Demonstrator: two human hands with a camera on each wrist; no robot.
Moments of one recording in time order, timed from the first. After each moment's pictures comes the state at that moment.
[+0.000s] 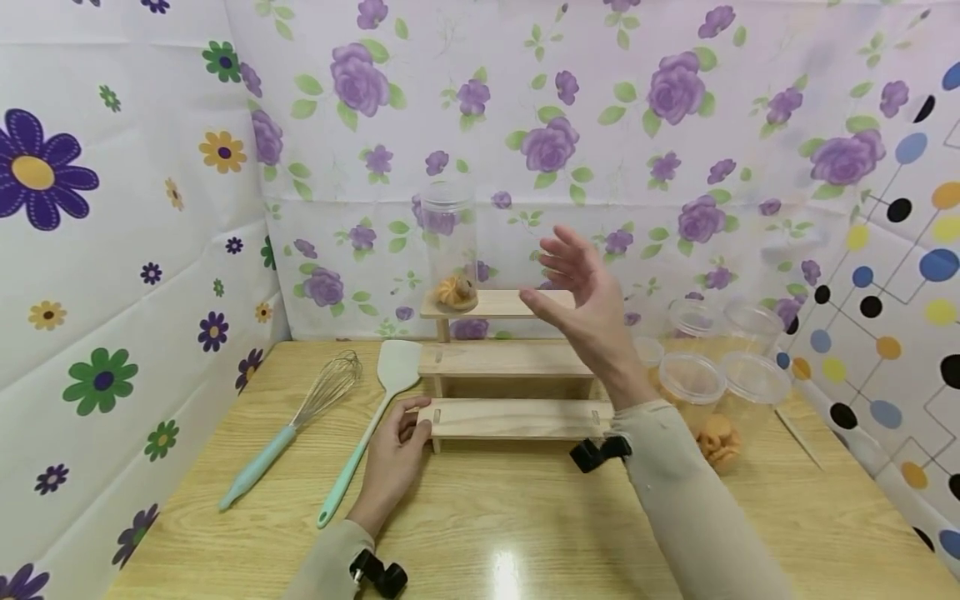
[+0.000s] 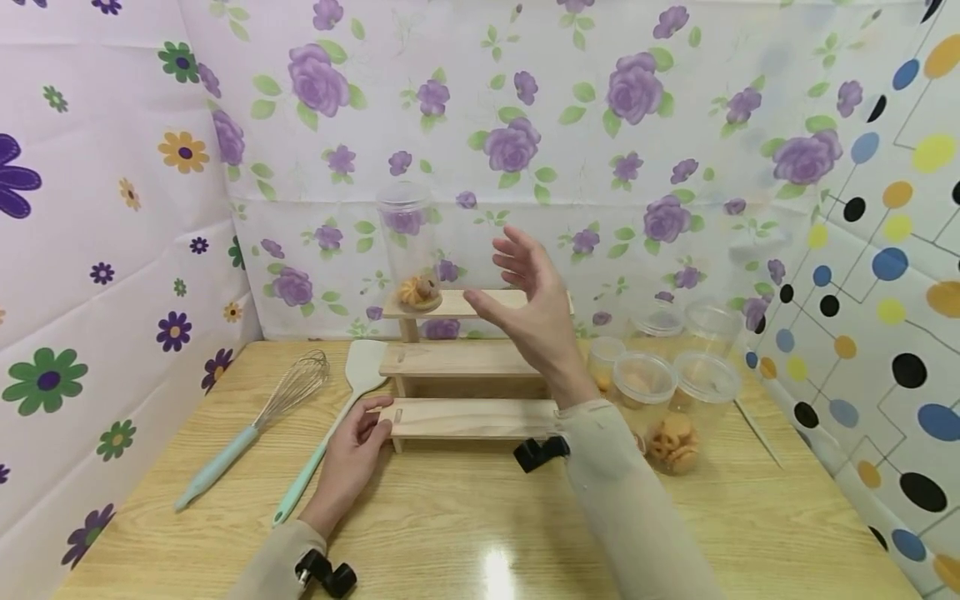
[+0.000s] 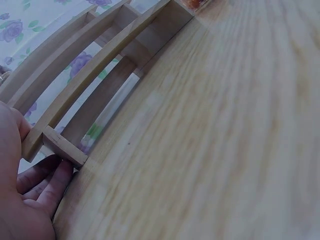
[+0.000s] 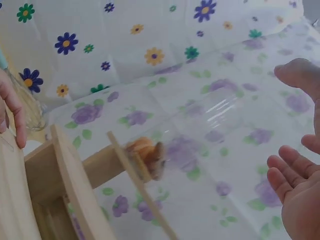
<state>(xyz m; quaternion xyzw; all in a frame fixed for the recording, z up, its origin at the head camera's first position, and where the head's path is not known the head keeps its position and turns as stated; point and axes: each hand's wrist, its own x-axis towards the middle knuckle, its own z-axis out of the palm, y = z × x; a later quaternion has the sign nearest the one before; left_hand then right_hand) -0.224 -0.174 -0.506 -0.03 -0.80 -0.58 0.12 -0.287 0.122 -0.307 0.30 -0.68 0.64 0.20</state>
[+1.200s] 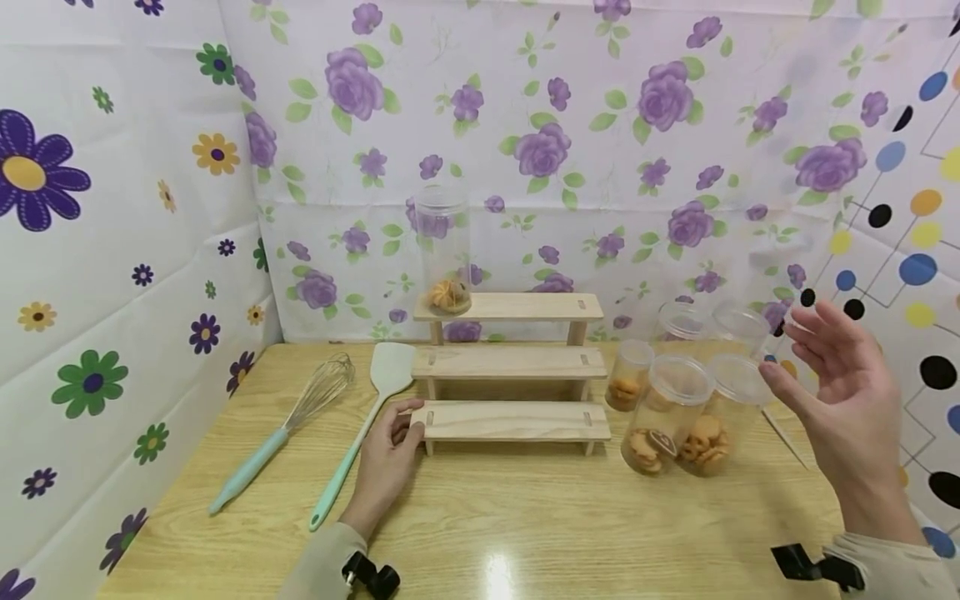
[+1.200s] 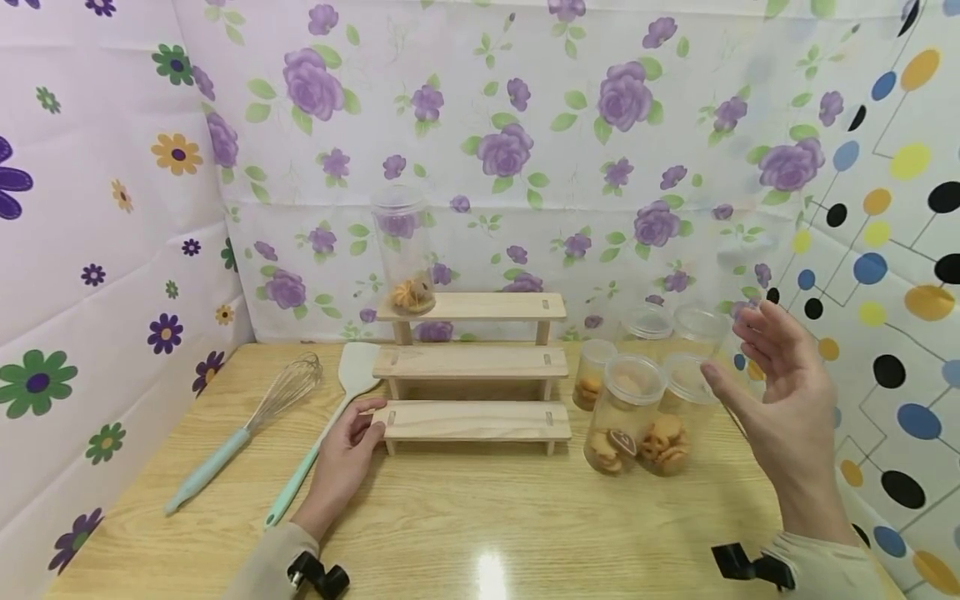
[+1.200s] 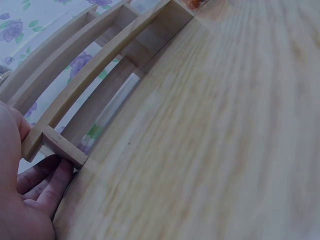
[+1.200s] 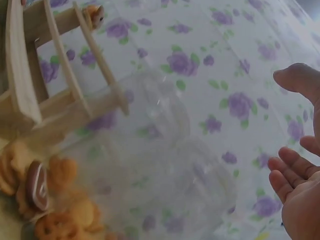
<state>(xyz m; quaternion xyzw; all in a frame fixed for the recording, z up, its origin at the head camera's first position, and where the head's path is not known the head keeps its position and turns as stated) -0.224 -0.173 -0.507 -0.03 -0.81 -0.58 0.13 -0.180 0.342 -0.349 0.14 -0.67 0.64 0.35</state>
